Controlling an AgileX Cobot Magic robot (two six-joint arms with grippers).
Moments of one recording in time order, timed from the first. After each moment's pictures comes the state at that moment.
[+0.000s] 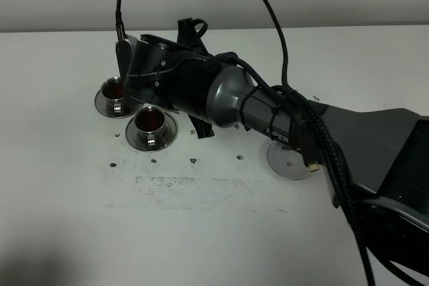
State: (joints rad) left arm -0.01 0.00 -0.46 -0.06 1.06 0.08; right arm 0.95 2.27 -2.01 -0.74 1.19 -0.50
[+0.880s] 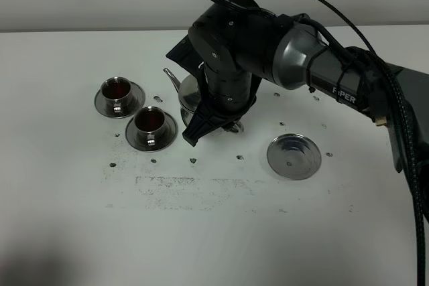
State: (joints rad) left arm -0.01 0.00 -0.46 -0.06 1.06 0.08; right arm 0.79 2.15 -1.81 -0.20 1.14 -0.01
